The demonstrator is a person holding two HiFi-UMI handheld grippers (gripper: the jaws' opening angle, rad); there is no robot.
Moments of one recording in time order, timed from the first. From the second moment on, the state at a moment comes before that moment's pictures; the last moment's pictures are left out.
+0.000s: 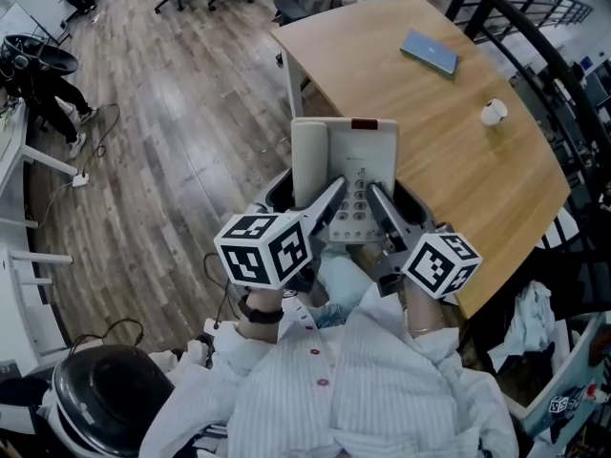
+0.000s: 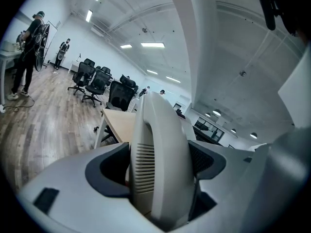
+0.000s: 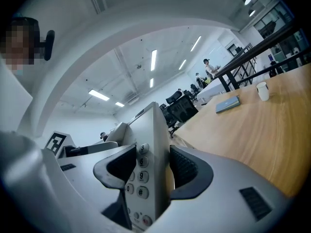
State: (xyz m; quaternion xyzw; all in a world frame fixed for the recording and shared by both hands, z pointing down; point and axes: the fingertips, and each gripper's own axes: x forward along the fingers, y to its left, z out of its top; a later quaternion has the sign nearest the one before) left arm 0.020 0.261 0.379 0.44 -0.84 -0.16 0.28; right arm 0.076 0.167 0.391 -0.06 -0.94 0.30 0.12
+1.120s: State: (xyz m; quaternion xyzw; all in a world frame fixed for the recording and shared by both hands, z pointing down) left arm -0.163 0.049 0.357 0.56 -0.77 -0.10 0.29; right arm -0.082 -0.024 0.374 0.08 -0.94 0.33 0.06
